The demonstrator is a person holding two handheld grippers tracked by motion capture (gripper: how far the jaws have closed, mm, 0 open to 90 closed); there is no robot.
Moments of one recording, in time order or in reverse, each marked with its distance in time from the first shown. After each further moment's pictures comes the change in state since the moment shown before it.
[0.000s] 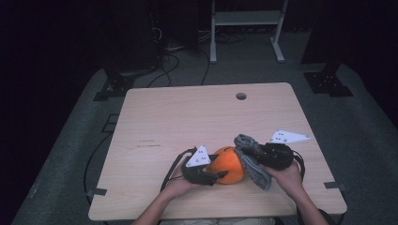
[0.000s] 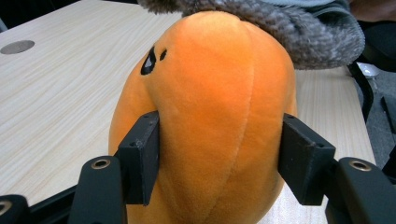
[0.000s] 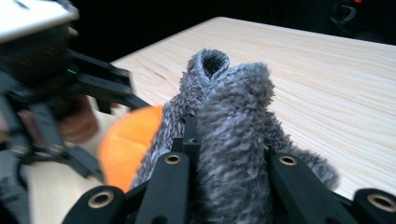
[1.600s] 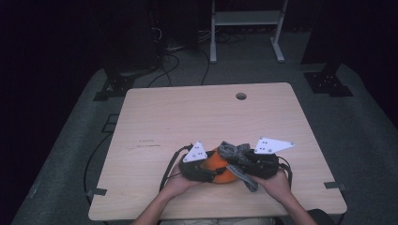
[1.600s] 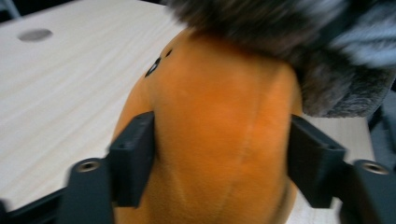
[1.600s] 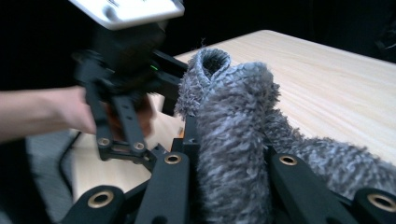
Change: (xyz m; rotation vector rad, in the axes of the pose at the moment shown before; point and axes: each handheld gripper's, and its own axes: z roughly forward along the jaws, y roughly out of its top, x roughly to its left) left arm 0.005 0.004 -0.008 -0.018 0.037 -0.076; right arm 0.044 0.007 0.020 -0.010 0.102 -0.133
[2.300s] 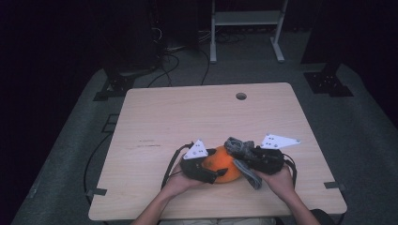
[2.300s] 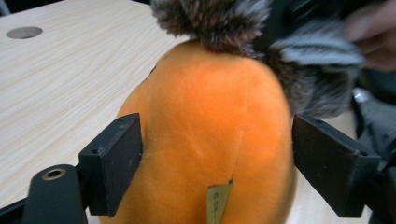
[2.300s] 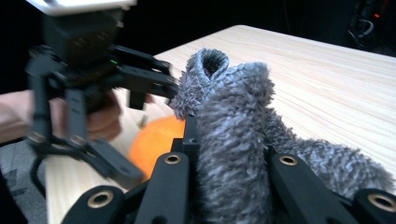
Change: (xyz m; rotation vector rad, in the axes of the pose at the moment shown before) left arm 0.002 0.002 0.005 0.012 -0.021 -0.022; right arm -0.018 -0.007 -0.007 -0.006 -0.062 0.072
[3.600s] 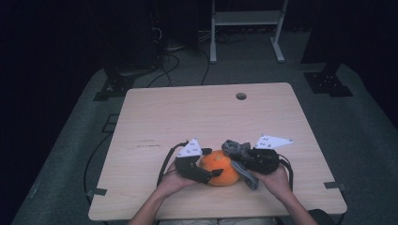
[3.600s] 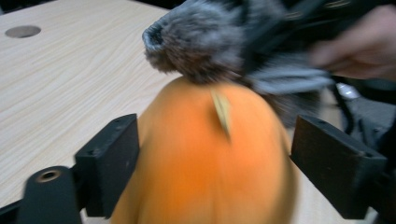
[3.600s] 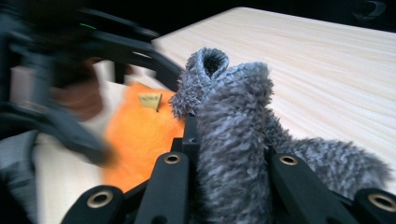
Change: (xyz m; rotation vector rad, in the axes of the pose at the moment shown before) left arm 0.010 0.002 -0.020 -0.012 -0.063 -0.036; right arm -0.006 -0.009 0.014 0.055 -0.012 0.026
